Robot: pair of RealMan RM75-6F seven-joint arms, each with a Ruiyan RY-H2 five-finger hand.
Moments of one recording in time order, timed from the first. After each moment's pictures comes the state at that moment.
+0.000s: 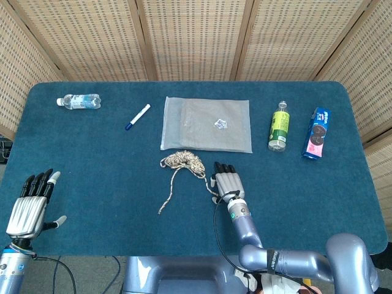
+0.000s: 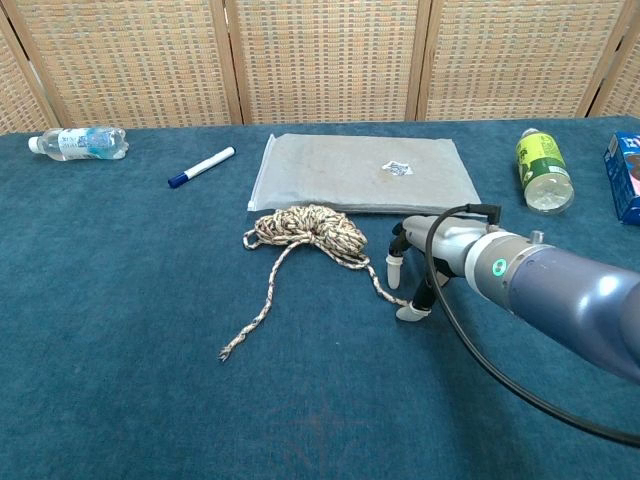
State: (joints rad) left arm -0.12 -1.20 -0.04 -1.77 1.41 1.41 0.34; right arm 0.87 -1.82 0.24 -1.47 -0.51 1.09 -0.74
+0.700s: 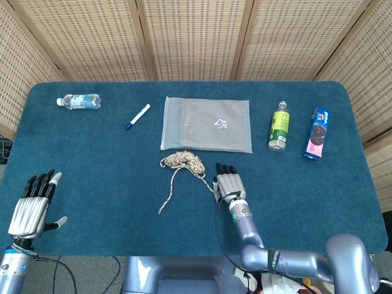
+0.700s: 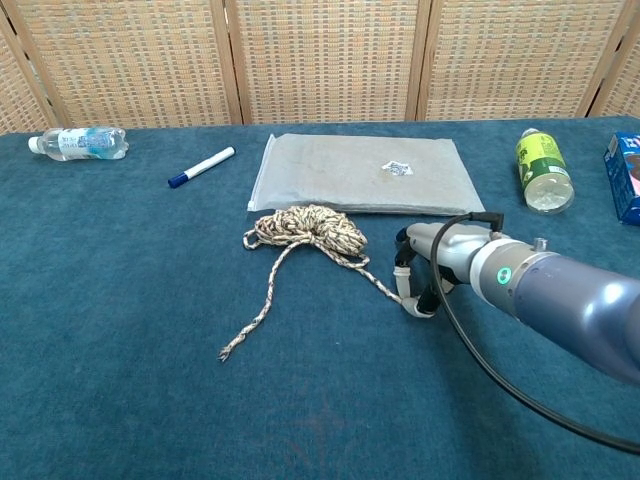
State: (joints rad) left arm -0.12 -1.20 -0.03 -1.77 1.40 1.41 0.35; right arm 0.86 -1.82 0.22 -1.45 -0.52 1.07 -0.74
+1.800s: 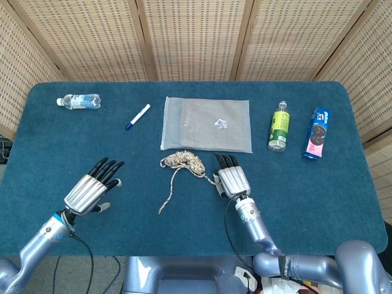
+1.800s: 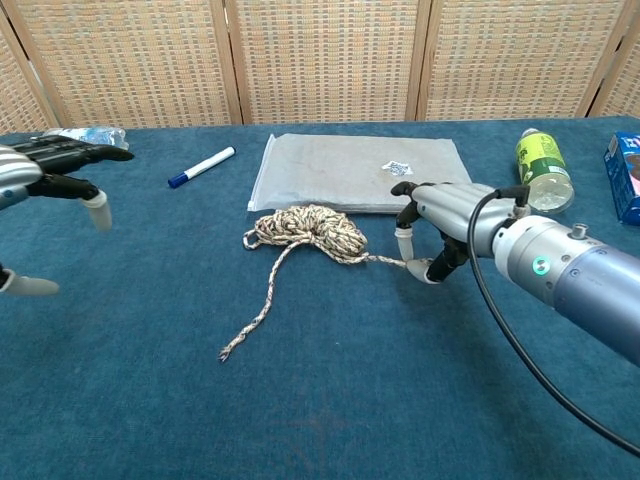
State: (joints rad) left arm -0.47 -1.33 -0.03 -1.40 1.77 1.18 0.10; right arm 0.78 -1.78 0.16 -1.40 -0.91 1.12 -0.58
